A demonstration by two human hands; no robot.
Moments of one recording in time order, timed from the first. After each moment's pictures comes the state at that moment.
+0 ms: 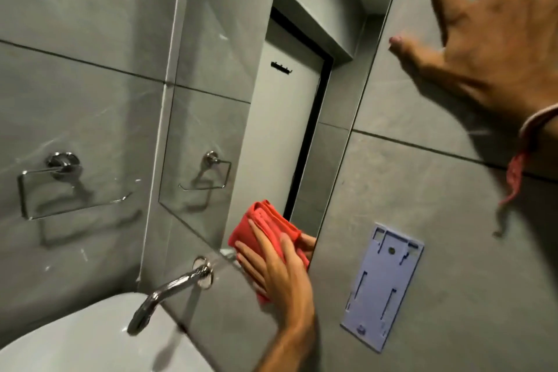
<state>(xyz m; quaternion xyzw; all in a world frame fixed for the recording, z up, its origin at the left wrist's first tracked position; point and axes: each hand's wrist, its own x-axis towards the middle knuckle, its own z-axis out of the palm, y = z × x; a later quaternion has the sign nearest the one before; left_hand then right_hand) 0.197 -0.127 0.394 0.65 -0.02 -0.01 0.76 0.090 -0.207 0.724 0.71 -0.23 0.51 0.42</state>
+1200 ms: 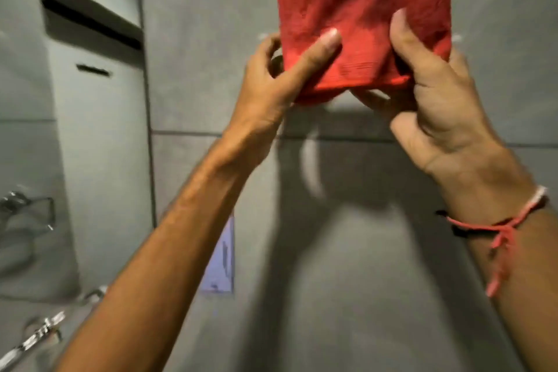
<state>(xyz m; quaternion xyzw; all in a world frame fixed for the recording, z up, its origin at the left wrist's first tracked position) 0.025 -0.097 0.664 0.17 -0.61 -0.28 0.72 -0.131 -0.117 0.663 0.60 -0.06 0.70 -0.40</state>
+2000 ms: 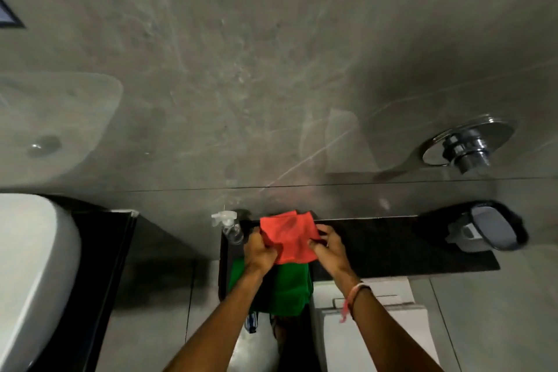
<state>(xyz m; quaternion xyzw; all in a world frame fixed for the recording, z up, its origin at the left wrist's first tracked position) -0.102 -0.085 0.019 0.76 -0.30 -0.49 0.29 -0.266 -0.116 -0.013 0.43 -0.70 0.23 -0.53</state>
